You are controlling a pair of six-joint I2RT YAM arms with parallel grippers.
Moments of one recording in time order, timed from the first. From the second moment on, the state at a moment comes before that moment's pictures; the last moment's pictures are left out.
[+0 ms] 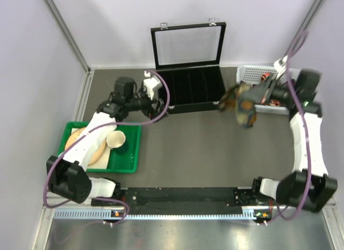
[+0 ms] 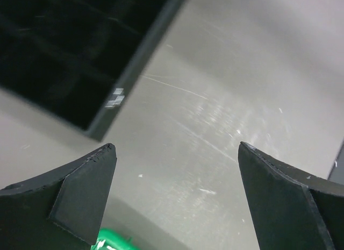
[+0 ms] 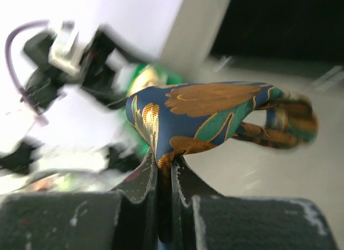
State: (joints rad) left arm -0.33 1.33 1.16 -0.39 0.62 0.22; right arm -0.27 1.24 1.24 -0.48 -1.17 0.41
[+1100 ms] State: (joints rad) left arm -0.53 1.44 1.04 -0.50 0.62 0.42; right arm -0.38 1.13 0.37 -0.45 -0.79 1.11
